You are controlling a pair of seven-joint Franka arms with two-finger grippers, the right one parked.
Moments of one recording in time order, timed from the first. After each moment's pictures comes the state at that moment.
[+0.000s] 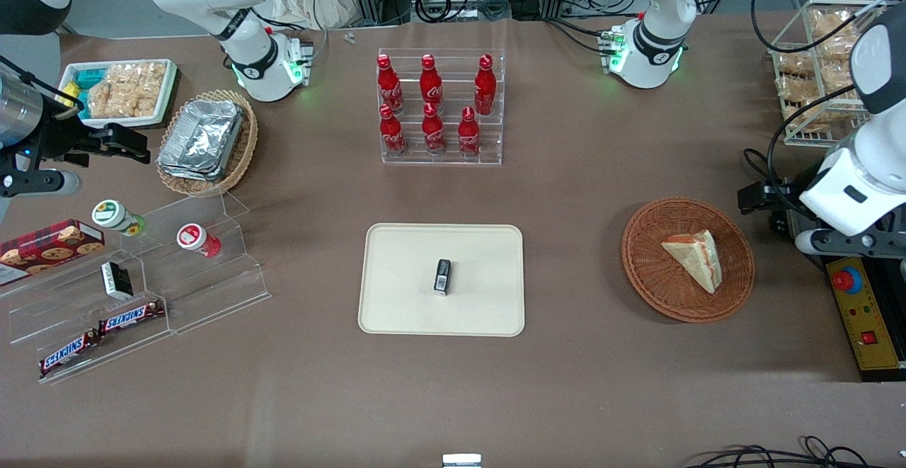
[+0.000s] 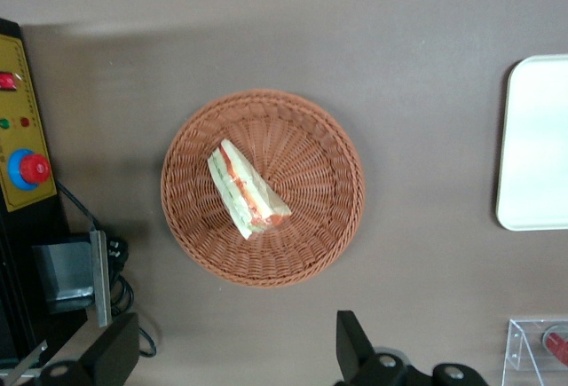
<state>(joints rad) 0.19 0.20 -0.30 -1.45 0.08 1.62 -0.04</state>
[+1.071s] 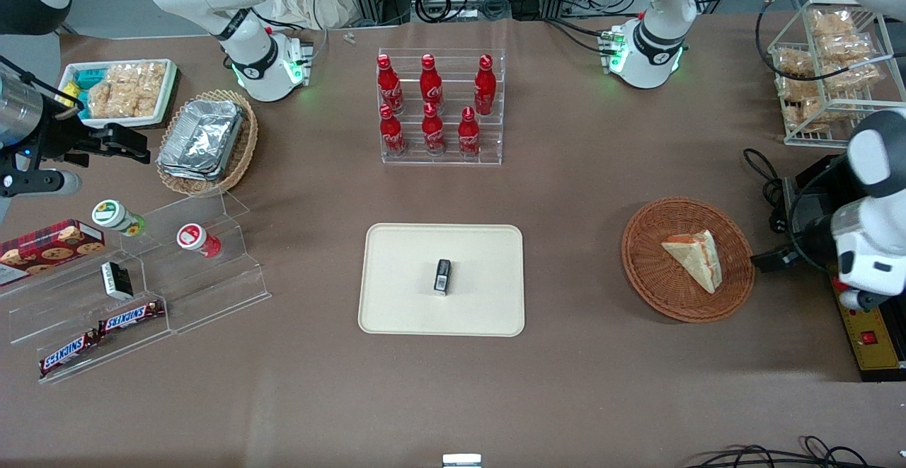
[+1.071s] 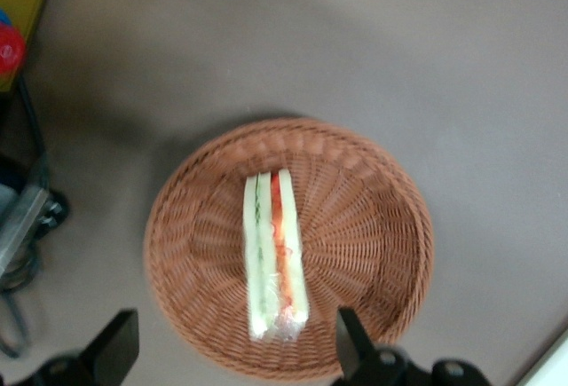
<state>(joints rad) 0.34 0.33 -0.29 -1.76 0.07 2.04 -0.55</state>
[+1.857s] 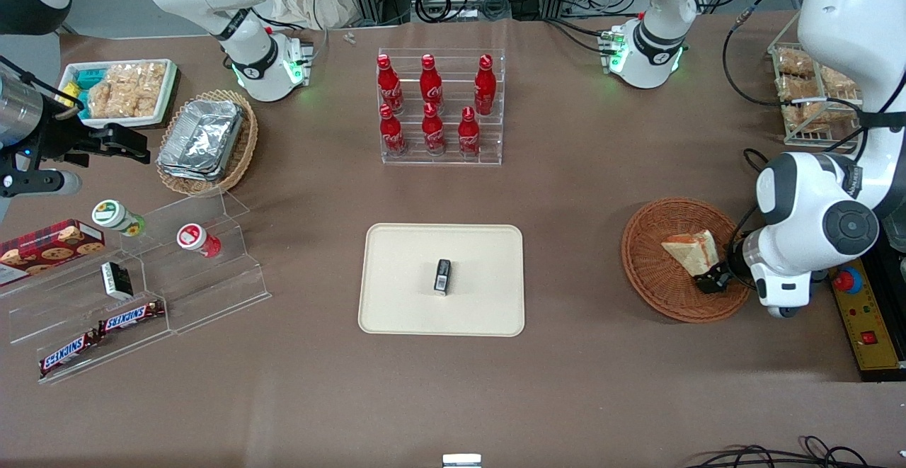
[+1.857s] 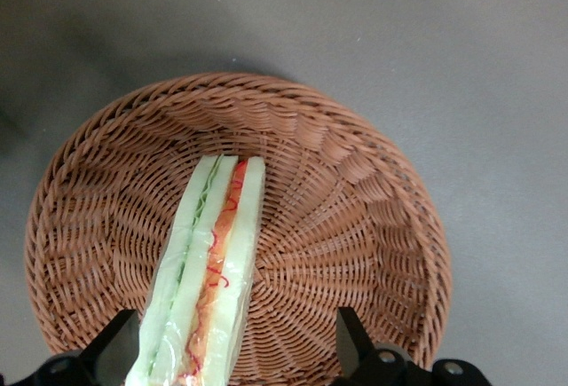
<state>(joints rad) 0.27 0.44 -0.29 -1.84 0.16 2.18 -0.86</state>
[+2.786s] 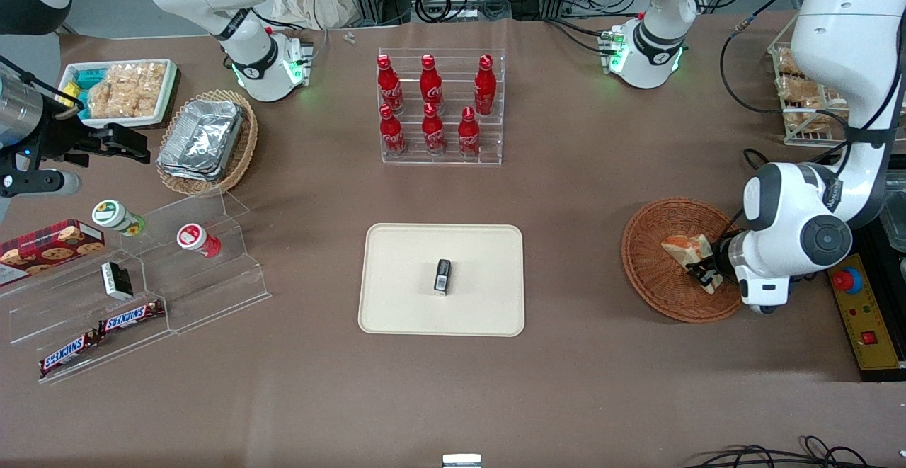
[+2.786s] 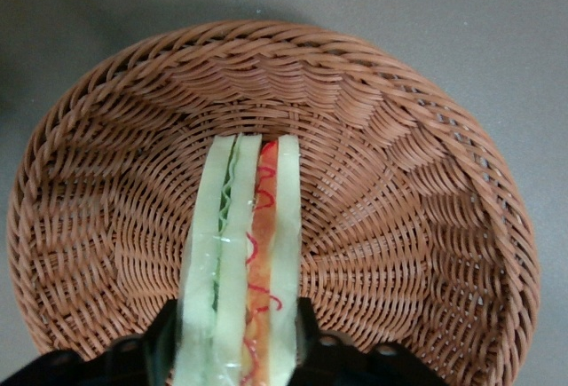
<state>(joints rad) 0.27 0.49 -0.28 -1.86 0.18 2.18 -0.89</state>
